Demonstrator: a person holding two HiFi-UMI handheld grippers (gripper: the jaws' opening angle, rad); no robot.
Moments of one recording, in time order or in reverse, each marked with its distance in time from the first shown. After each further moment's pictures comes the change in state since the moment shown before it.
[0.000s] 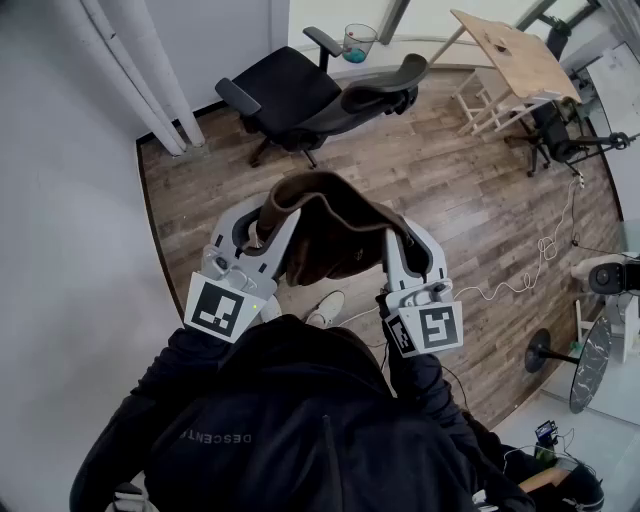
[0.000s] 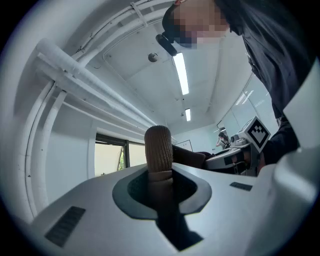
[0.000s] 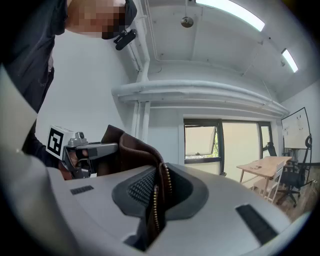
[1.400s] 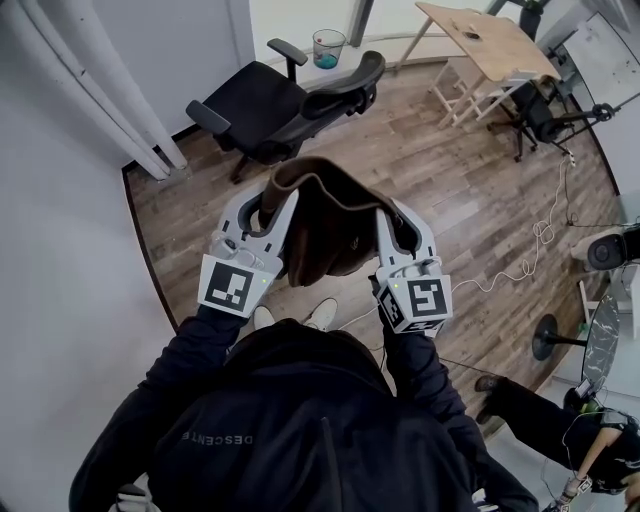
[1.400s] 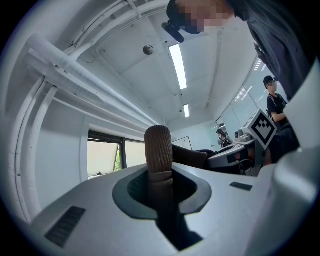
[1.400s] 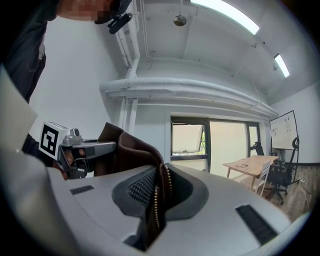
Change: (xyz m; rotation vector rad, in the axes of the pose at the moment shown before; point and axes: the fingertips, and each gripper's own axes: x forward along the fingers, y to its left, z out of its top) left arm 0.088 -0.037 -0.013 -0.006 0.002 0.001; right arm -0.012 -0.089 -0.021 0.015 0.037 -0.124
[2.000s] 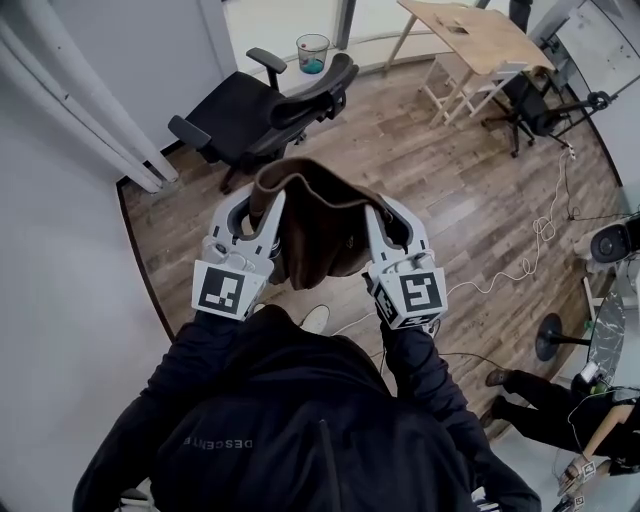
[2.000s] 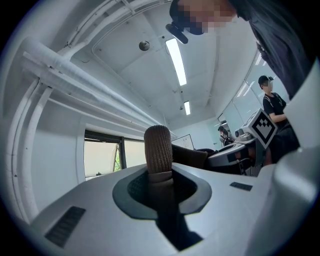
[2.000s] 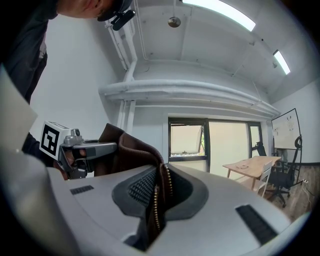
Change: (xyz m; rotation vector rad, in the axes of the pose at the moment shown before) left arm 0.063 -0.044 -0.002 0.030 0.016 0.025; right arm -0.009 -0.076 -0.005 -0.001 -0.019 0.031
